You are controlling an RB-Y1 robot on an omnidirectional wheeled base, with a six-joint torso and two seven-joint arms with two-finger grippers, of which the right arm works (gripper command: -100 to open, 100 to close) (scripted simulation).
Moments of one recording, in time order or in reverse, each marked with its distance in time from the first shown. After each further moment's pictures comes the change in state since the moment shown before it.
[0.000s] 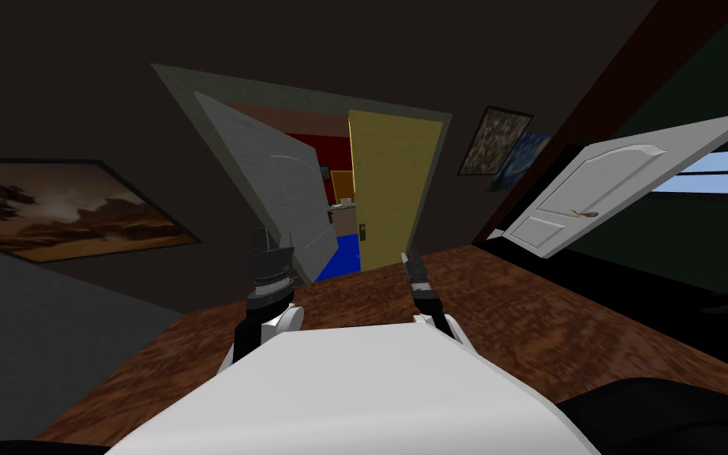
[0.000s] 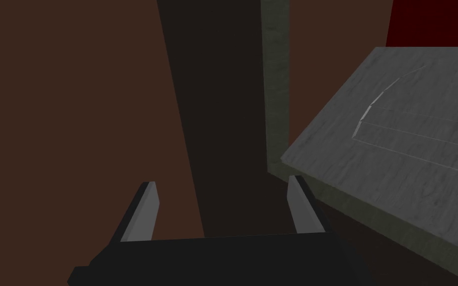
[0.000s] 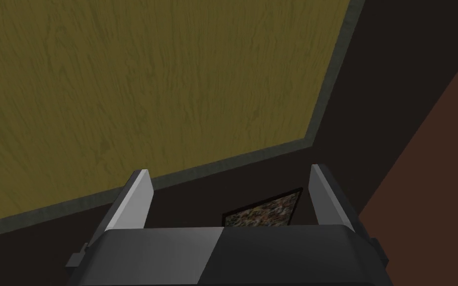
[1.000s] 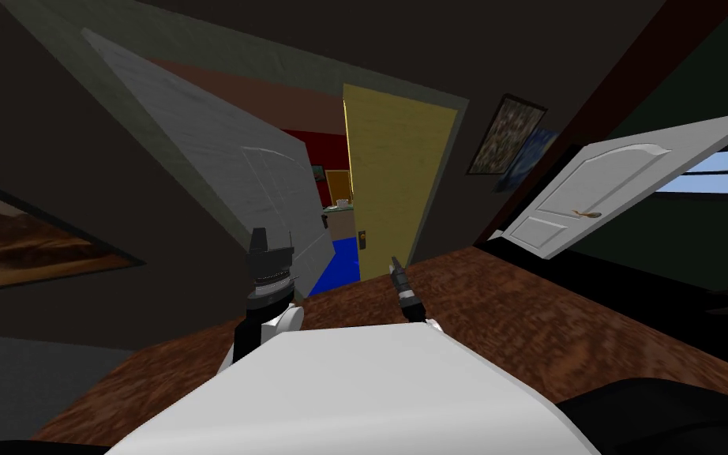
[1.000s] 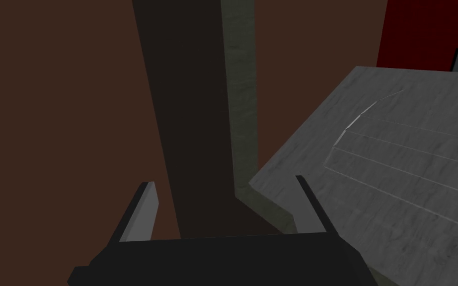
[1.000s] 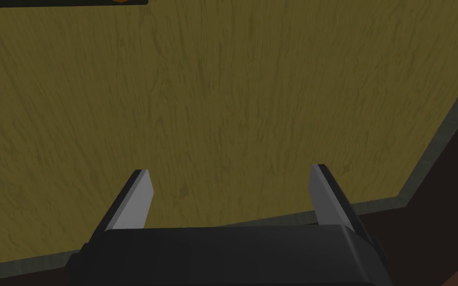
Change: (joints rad) arm -0.008 0.006 0.108 0.187 0.147 0.026 -0.063
